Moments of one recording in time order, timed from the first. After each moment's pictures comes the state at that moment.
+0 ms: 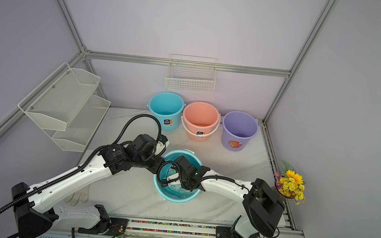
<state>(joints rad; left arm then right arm) -0.79 1.24 1.20 -0.84 0.02 -0.31 0.93 1.53 0.93 -0.36 0.17 -1.13</state>
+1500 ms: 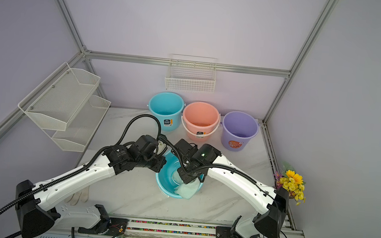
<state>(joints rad) -0.77 1.28 1.16 -0.79 -0.03 -0.38 0.96 1.49 1.48 -1.26 0.10 0.33</state>
